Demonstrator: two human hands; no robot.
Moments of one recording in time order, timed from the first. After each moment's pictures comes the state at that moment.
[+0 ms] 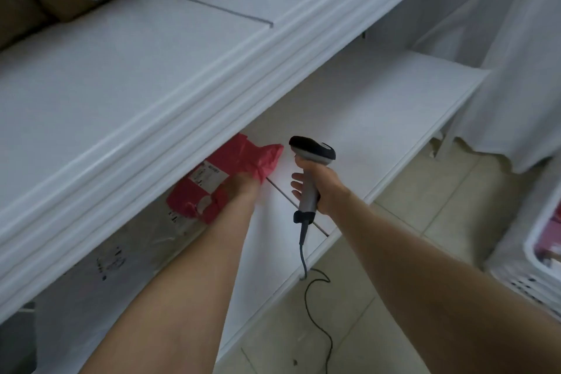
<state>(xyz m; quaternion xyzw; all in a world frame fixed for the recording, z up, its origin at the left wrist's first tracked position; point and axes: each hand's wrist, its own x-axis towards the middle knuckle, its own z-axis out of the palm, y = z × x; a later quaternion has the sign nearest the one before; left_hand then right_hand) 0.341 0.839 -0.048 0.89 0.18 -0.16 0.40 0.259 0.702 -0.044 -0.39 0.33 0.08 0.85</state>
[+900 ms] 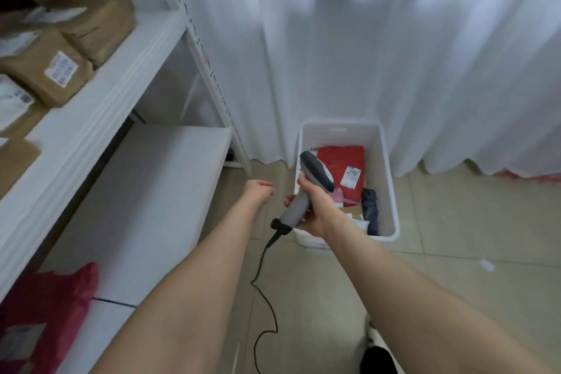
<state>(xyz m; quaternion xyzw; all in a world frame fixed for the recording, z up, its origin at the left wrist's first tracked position) 0.050 0.439 0.122 0.83 -0.18 -0.42 0.32 -0.081 0.406 0.118 -0.19 0.52 -0.18 0.81</state>
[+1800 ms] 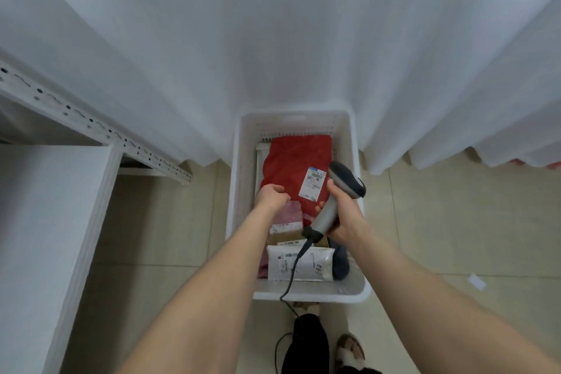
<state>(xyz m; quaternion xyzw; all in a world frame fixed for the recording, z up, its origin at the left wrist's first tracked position) -0.024 0.082 -0.134 0.83 -0.17 -0.49 0.19 -0.171 0.055 -0.128 -0.04 0.62 -0.22 0.75</state>
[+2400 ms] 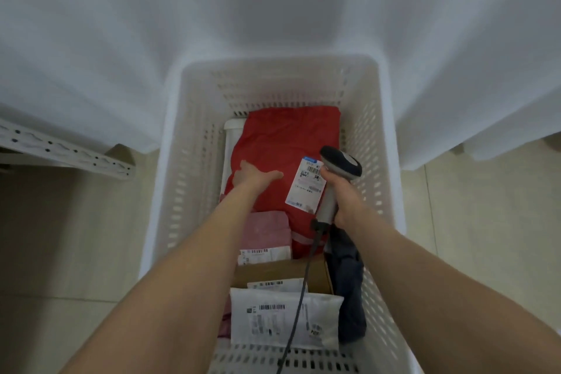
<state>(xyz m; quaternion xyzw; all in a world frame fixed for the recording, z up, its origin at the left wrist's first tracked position) 0.027 -0.035 -0.437 0.86 -0.16 -0.45 0.14 -0.145 -0.061 -0.427 -0.10 0.64 -0.20 0.74</state>
